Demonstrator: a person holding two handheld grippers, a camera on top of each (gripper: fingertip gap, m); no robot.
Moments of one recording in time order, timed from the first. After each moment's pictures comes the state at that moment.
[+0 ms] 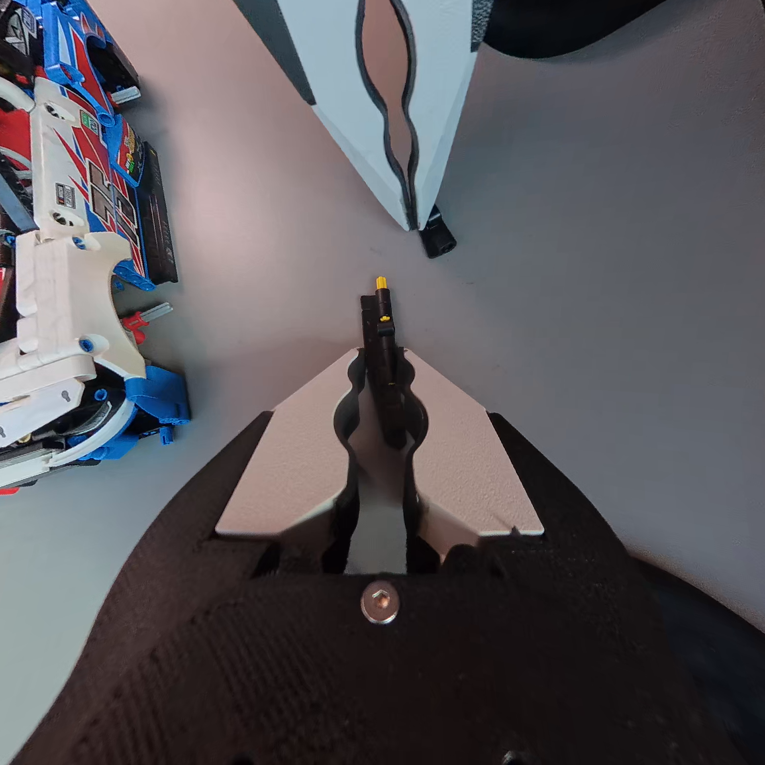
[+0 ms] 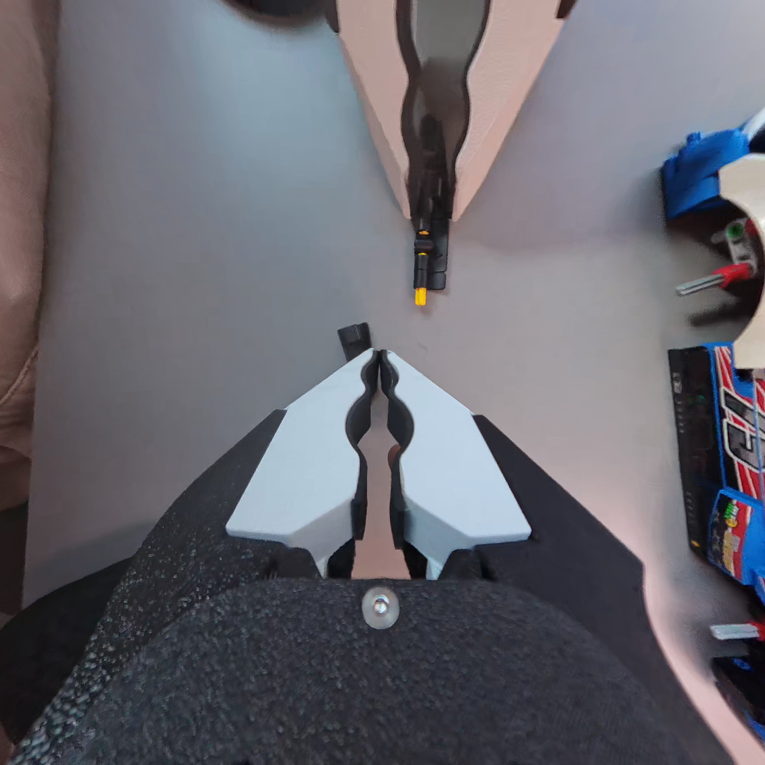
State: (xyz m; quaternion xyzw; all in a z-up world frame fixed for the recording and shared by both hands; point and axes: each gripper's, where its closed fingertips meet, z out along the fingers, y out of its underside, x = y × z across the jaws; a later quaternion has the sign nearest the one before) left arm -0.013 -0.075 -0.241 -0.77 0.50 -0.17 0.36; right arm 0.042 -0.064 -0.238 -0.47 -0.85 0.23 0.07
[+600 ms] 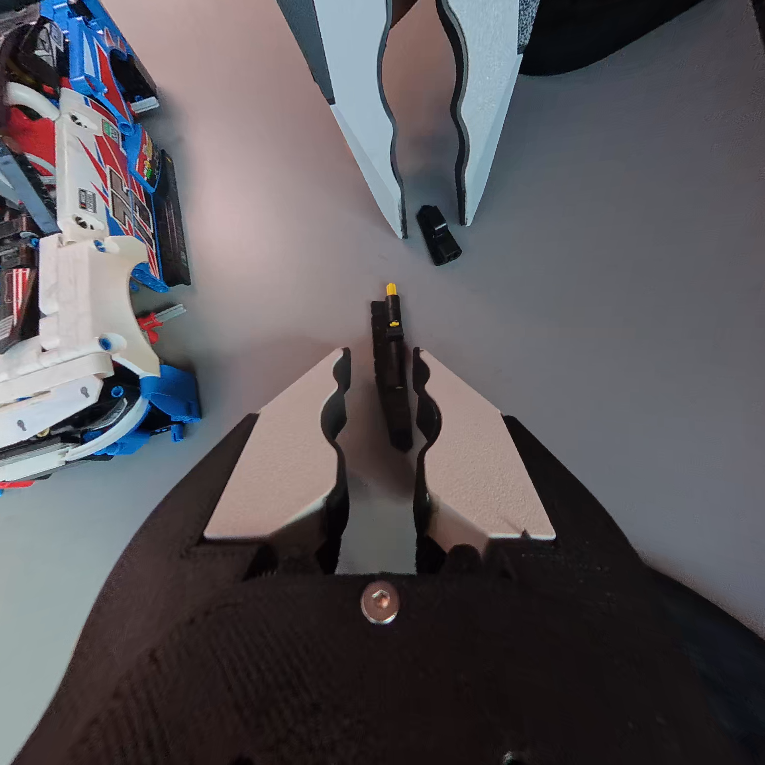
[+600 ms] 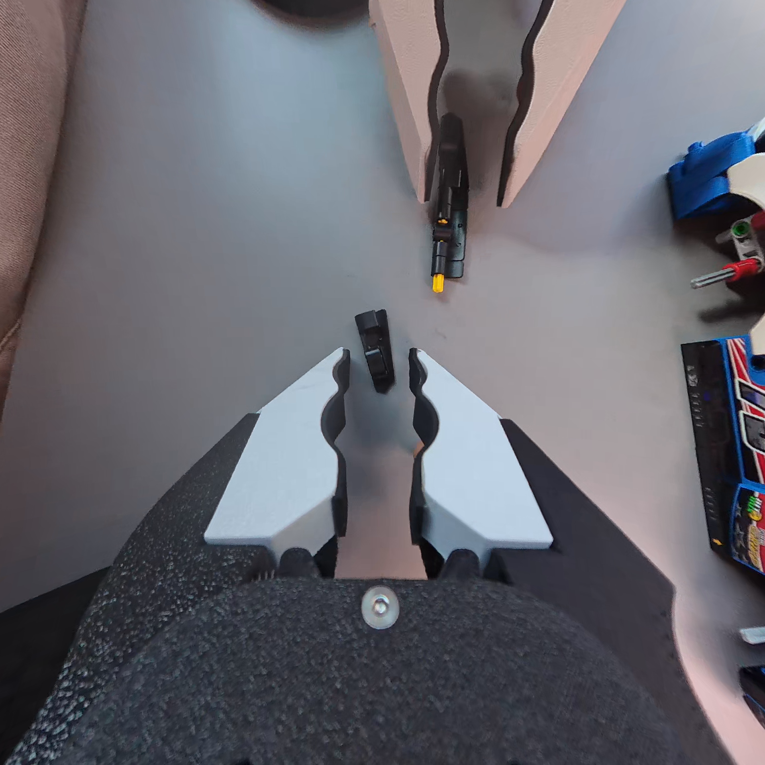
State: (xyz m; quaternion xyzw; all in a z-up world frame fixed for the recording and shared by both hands) left arm -0.015 -0.072 -0.236 -0.77 0.49 -0.17 0.37; right arm 0.052 -0.068 -0.242 -0.44 -0.85 0.26 0.11
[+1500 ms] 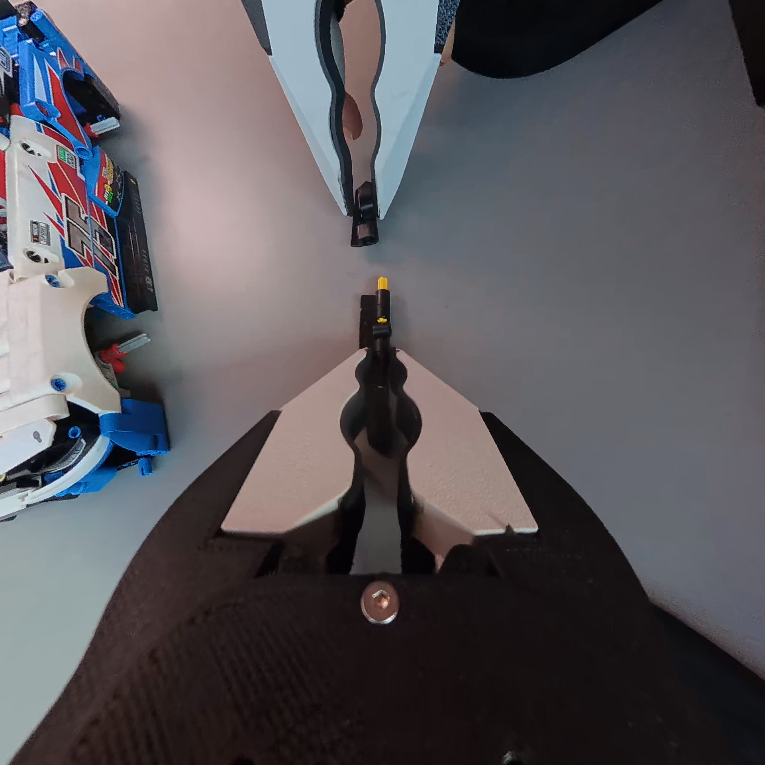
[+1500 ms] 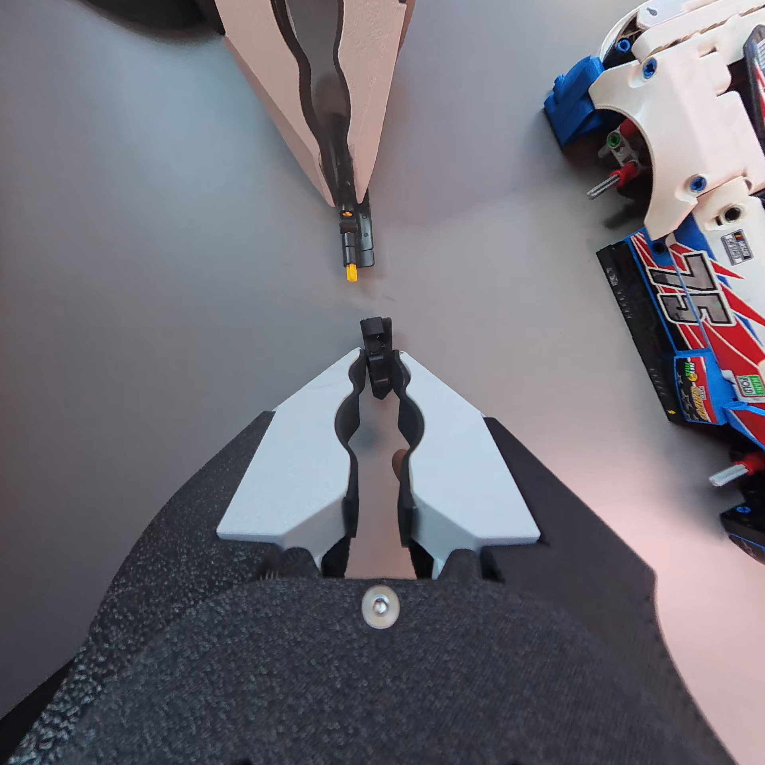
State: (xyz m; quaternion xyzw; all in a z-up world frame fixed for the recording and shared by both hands) left arm 0.003 -0.080 -0.238 -0.76 0.51 -0.17 0.37; right arm 0.056 -0.043 -0.235 -0.54 -0.79 0.22 0.18
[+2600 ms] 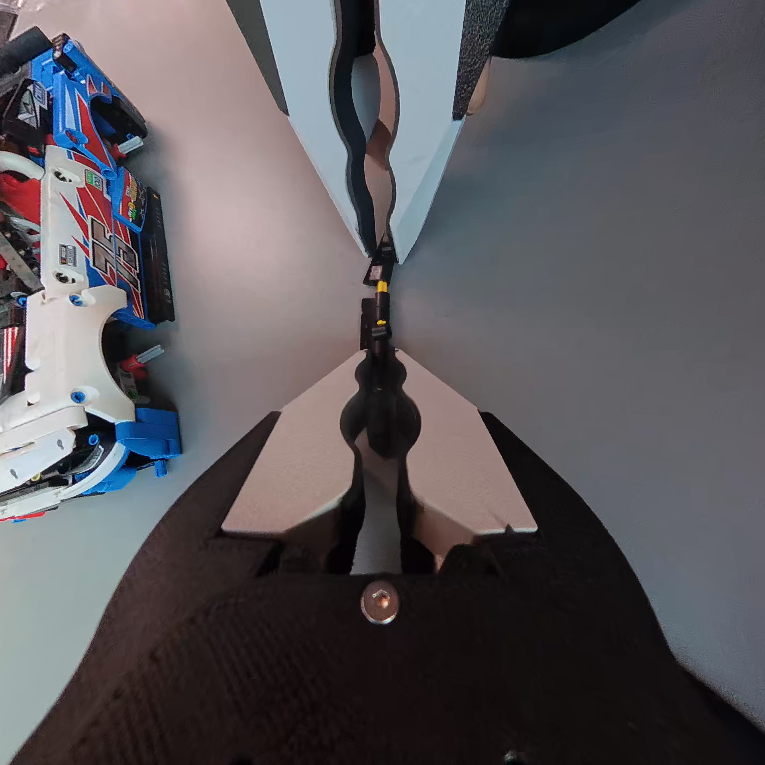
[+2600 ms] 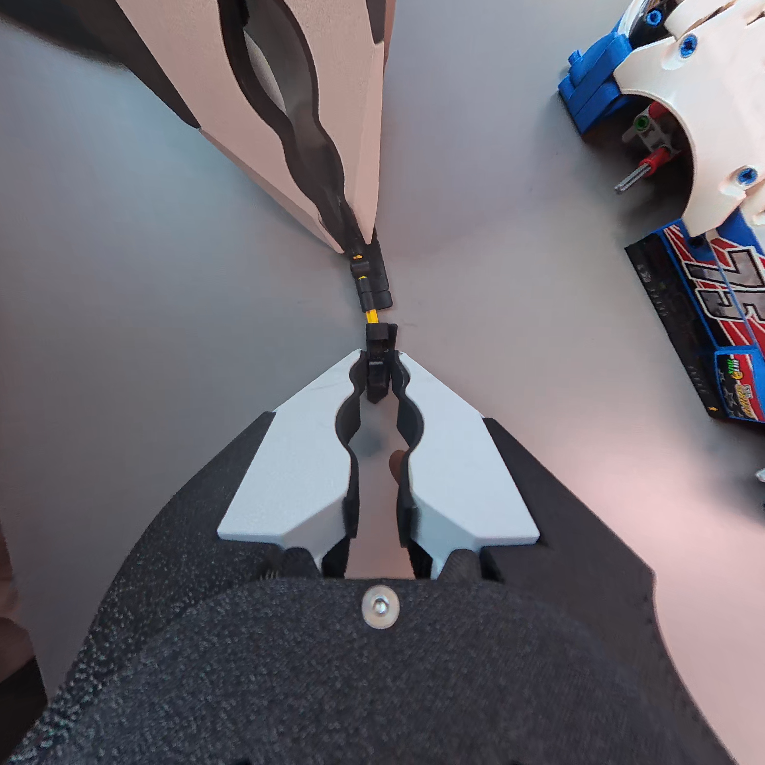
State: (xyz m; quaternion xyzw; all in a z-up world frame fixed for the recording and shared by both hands) left arm 0.009 -0.078 -0.240 -0.76 0.51 -0.11 0.38; right arm 0.044 -0.058 -0.243 -0.60 -0.76 0.19 0.17
